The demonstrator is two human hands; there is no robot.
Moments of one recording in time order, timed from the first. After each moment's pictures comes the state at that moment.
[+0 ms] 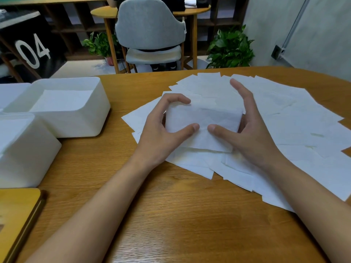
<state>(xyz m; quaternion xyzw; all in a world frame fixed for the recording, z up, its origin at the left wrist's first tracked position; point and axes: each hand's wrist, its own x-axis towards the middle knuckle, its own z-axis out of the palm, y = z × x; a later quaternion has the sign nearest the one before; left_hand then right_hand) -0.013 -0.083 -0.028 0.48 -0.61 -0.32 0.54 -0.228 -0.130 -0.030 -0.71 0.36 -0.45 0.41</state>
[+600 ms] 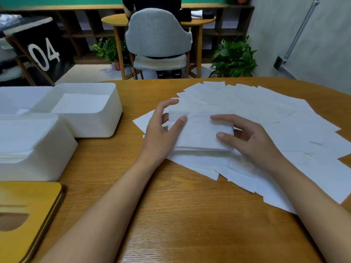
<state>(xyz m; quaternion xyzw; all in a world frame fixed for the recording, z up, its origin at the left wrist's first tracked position) 0.004 -0.091 -0.043 0.56 -0.53 -0.30 0.57 -0.234 -0.123 -0.024 -0.71 0.34 -0.39 0.47</state>
